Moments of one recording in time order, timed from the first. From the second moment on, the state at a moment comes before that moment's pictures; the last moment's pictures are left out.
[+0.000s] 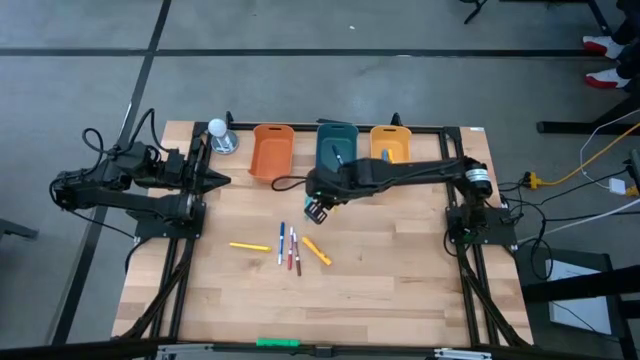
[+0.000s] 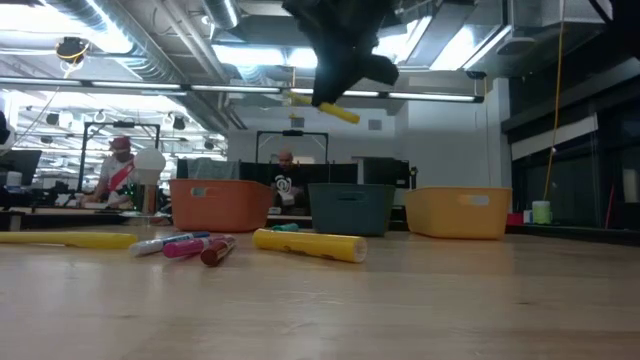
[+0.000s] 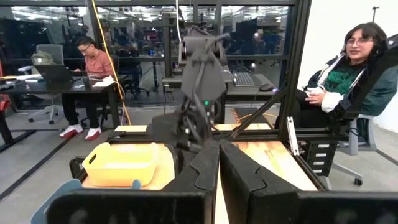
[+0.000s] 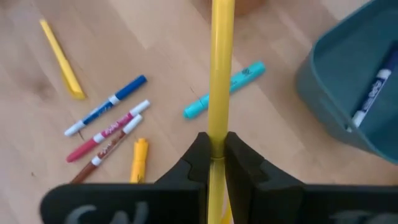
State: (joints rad) left arm 0.00 0.39 0.78 -0.39 0.00 0.00; right arm 0.02 1.91 1.83 -0.98 0.24 0.61
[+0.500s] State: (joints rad) left arm 0.00 0.39 0.78 -0.39 0.00 0.00; right arm 0.02 1.78 1.83 -0.94 0.32 0.54
